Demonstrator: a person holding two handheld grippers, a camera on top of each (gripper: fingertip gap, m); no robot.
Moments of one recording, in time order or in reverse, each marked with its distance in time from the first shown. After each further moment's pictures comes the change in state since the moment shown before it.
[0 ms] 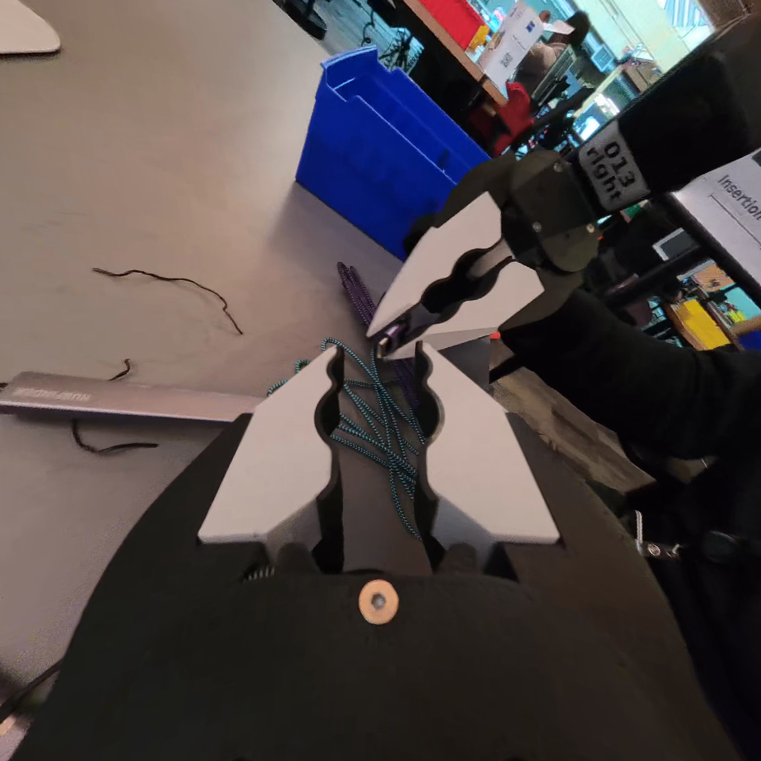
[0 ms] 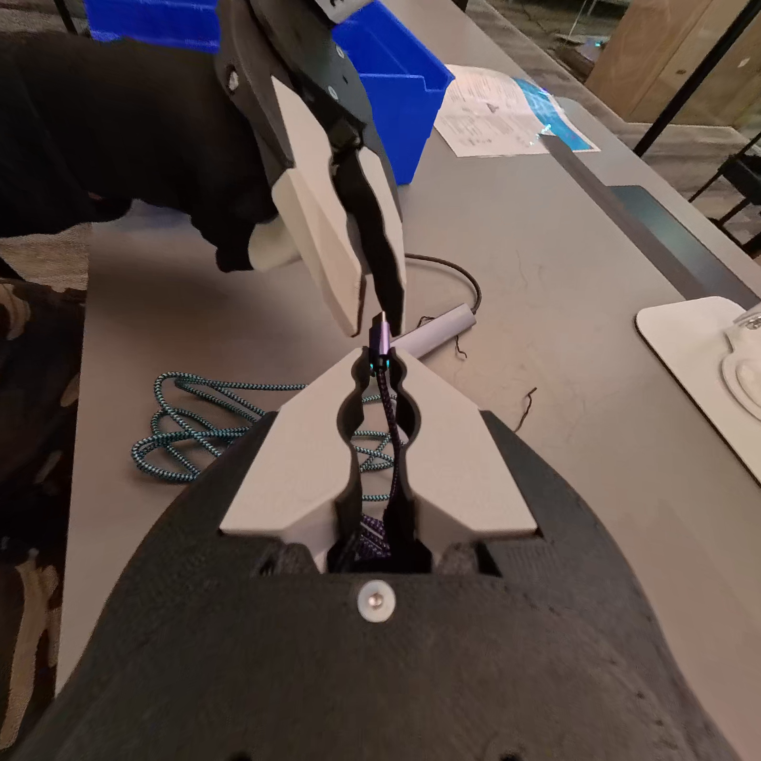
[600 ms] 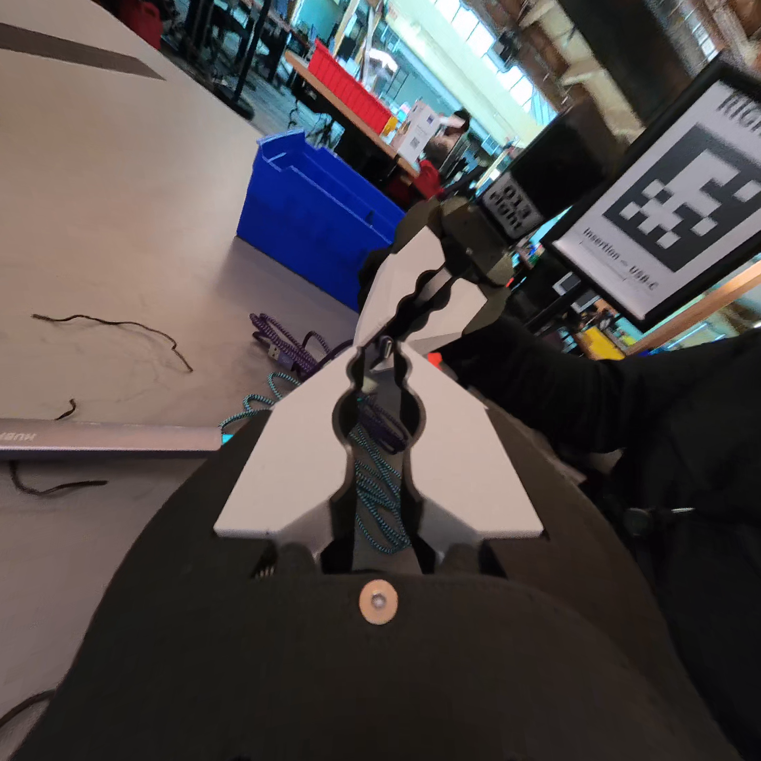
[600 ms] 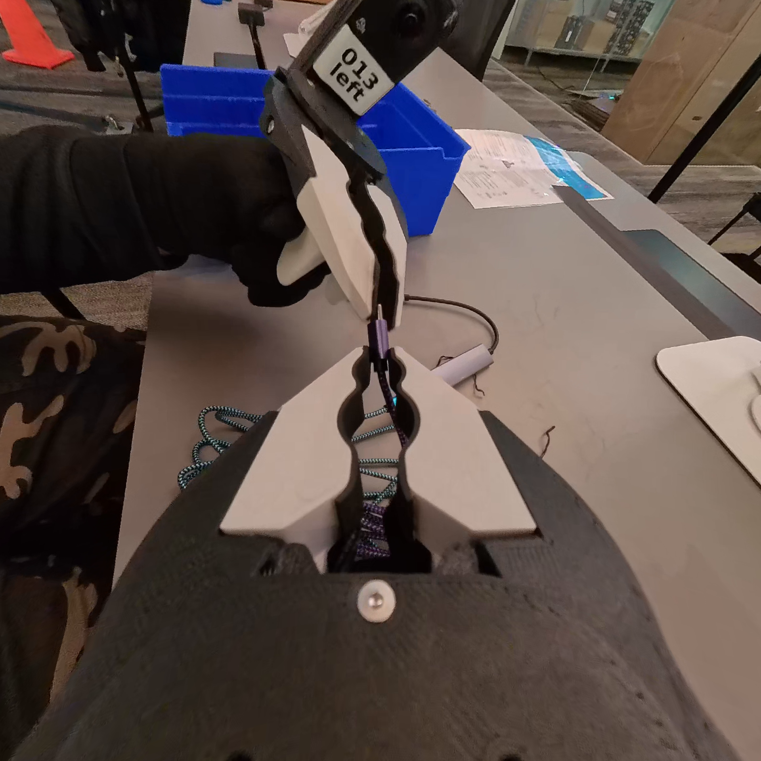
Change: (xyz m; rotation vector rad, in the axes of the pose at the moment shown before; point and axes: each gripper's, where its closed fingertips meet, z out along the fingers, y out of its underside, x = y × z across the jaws) left arm 0.026 -0.015 -0.022 0.136 0.183 -0.004; right arm -0.011 -0.026 -0.006 0.100 -0.063 0.025
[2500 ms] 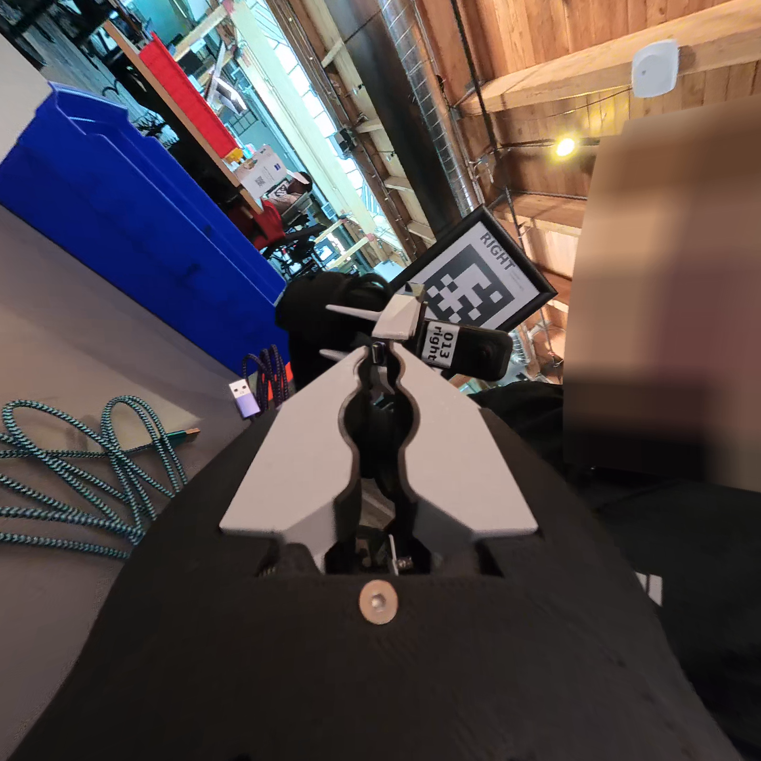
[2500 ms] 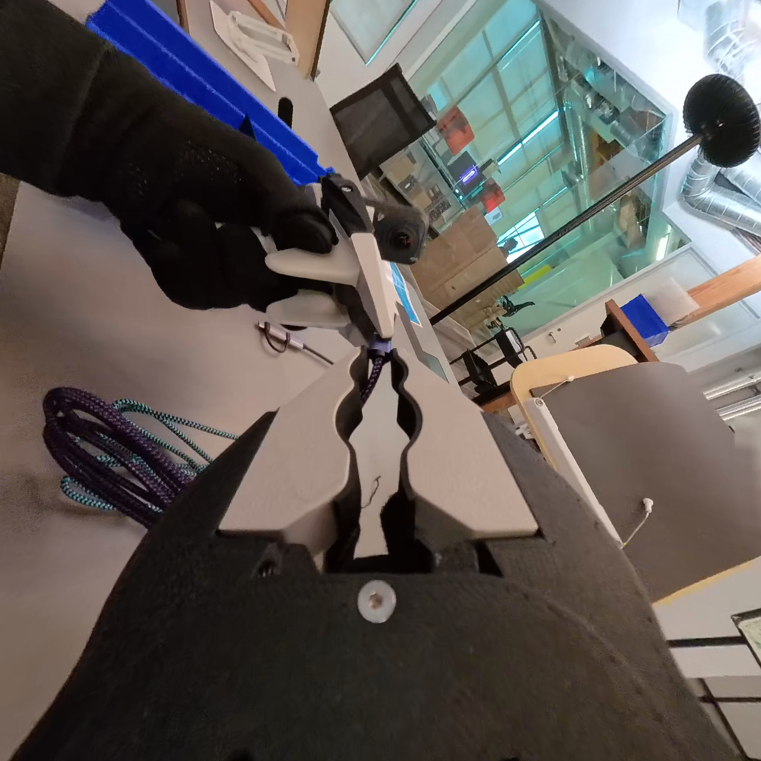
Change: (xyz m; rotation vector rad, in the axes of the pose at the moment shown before) left arm 0.067 -0.019 0.001 0.129 0.407 -0.342; right arm -0.031 -0.059 -0.042 0.099 0.376 -0.630
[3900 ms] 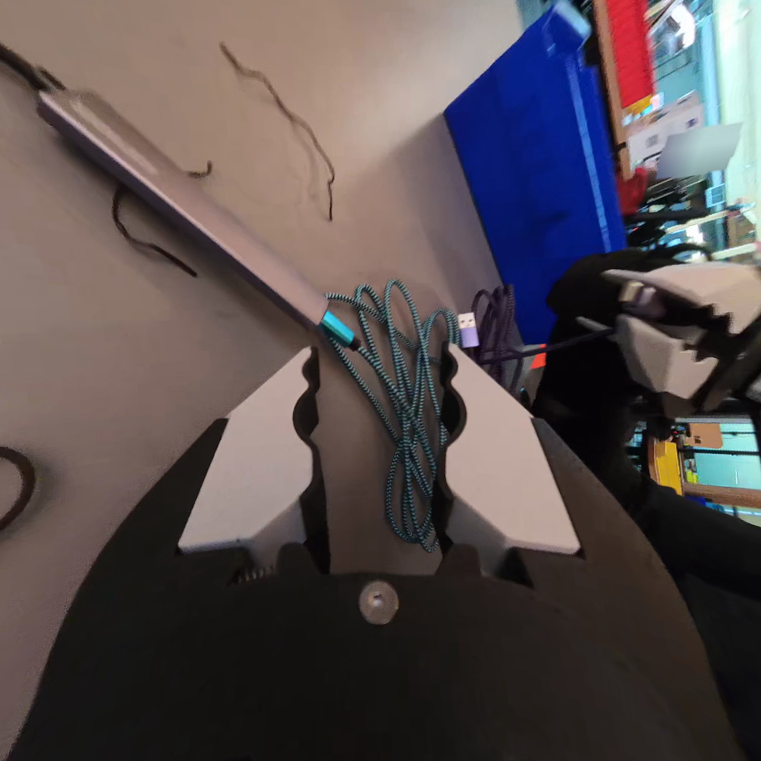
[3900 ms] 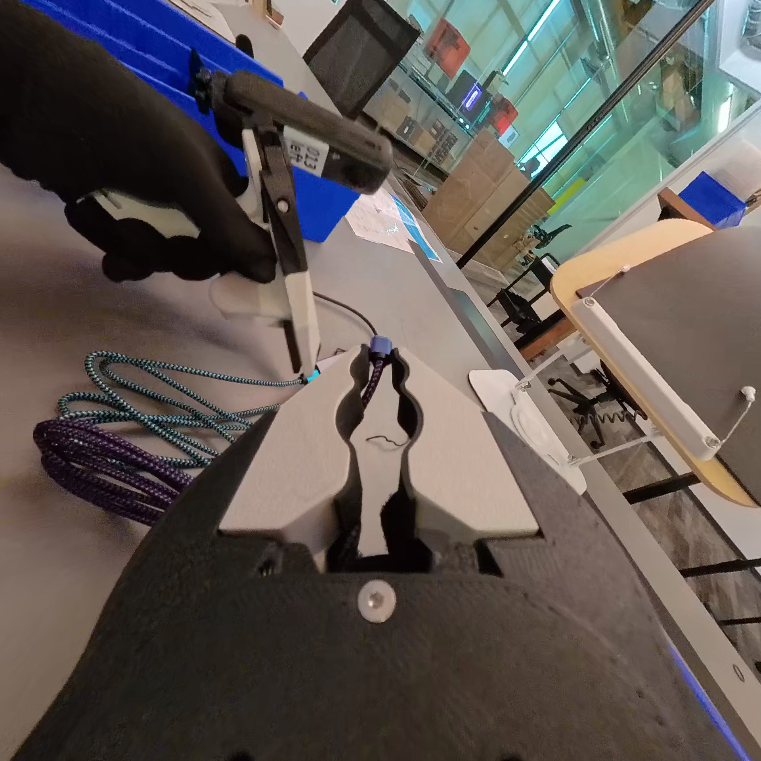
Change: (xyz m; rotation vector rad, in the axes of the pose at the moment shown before) left arm -0.141 0.033 -0.060 -0.090 -0.889 -0.107; right arm -0.002 0.067 -0.002 -0.091 0.000 0.233
